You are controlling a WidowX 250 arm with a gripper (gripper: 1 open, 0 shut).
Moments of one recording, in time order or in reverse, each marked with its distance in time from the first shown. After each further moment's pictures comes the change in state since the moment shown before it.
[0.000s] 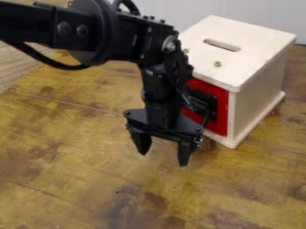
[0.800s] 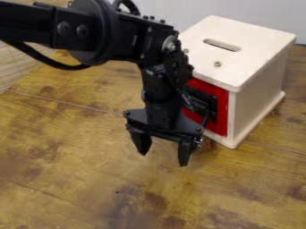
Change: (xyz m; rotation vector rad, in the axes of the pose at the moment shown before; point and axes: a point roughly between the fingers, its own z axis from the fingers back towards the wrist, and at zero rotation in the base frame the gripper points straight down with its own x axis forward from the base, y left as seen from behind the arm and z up) arm 0.000 0.000 0.000 0.000 0.000 0.008
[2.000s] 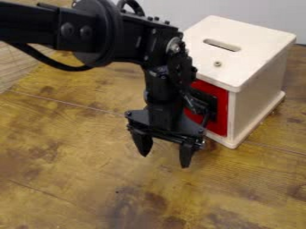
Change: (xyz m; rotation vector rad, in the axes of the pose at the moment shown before) arm -0.002 -0.002 0.000 0.011 0.003 -0.005
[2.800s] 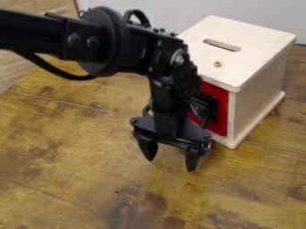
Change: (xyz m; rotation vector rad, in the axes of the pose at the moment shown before) arm -0.001 -0.007 -0.009 -0.005 -0.037 0.034
